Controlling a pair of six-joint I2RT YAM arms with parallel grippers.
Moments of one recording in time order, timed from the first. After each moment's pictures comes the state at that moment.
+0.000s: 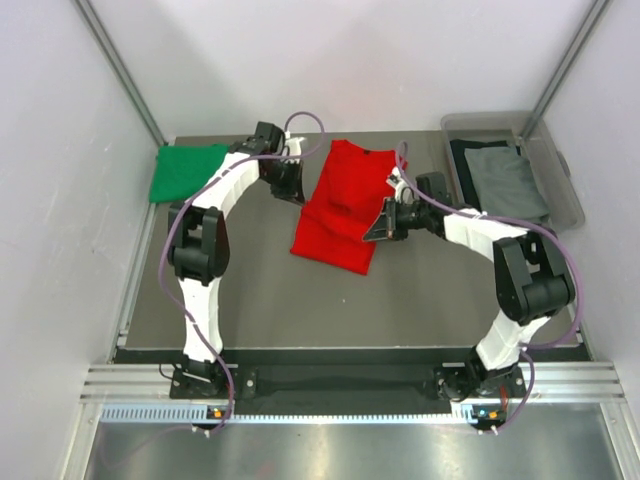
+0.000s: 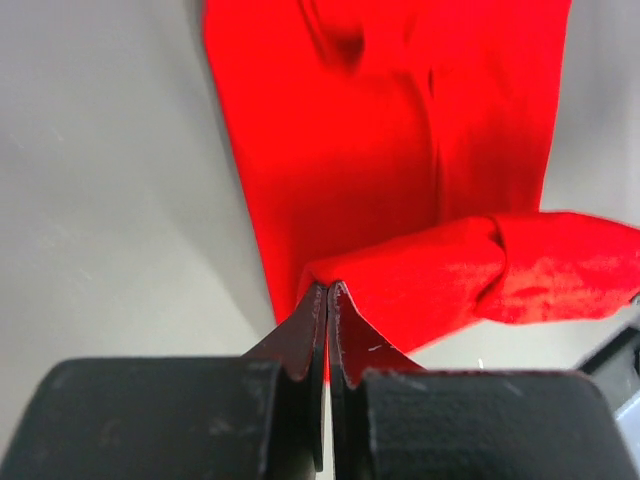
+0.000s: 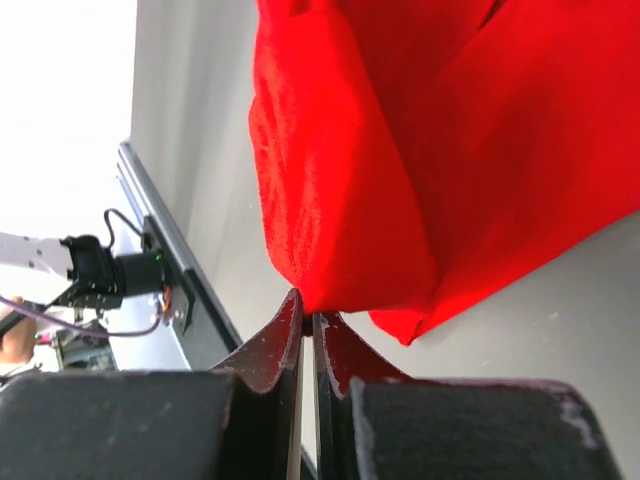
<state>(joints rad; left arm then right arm) -0.26 2.13 1.87 -0.83 0.47 -0.05 0.31 1.71 1.02 -0.10 -0.82 0.44</state>
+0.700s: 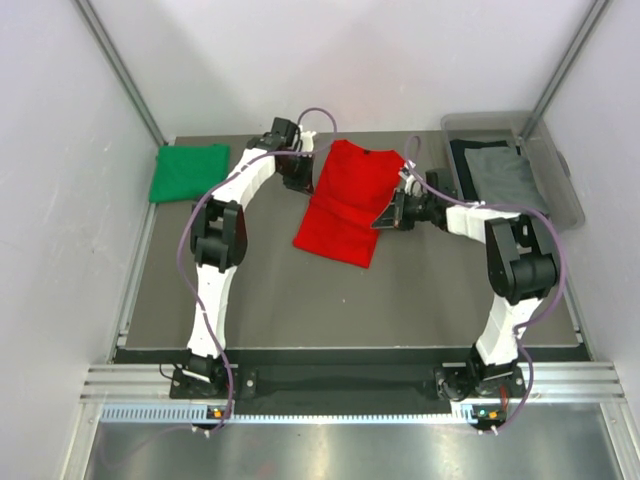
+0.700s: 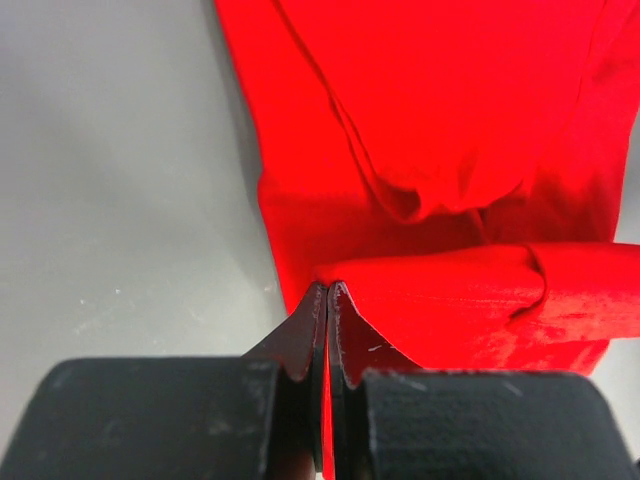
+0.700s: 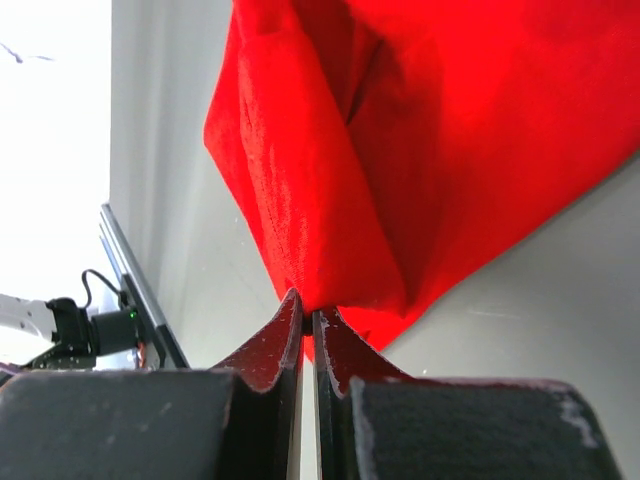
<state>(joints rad) -0.29 2.38 2.16 -0.81 0.38 -0.05 0.21 1.87 1.08 0.03 -0.81 0.45</state>
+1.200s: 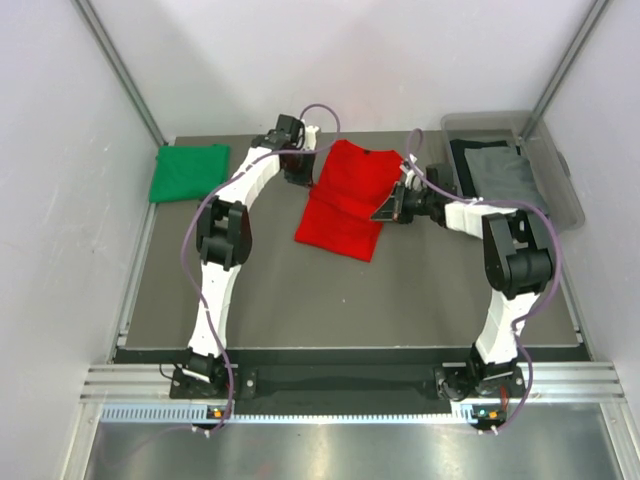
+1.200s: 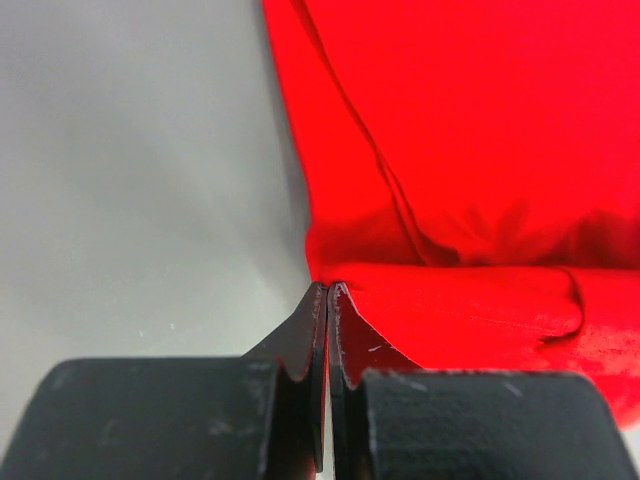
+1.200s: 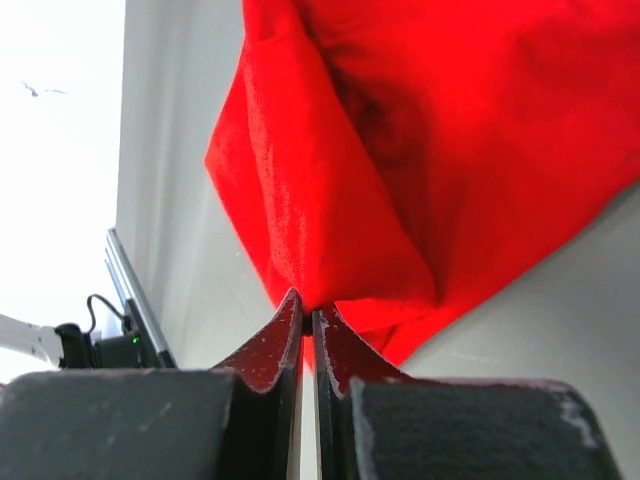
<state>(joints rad) -0.31 2.44 2.26 -0.79 0.27 -0.04 0.20 1.91 1.13 0.09 -0.80 0.49</state>
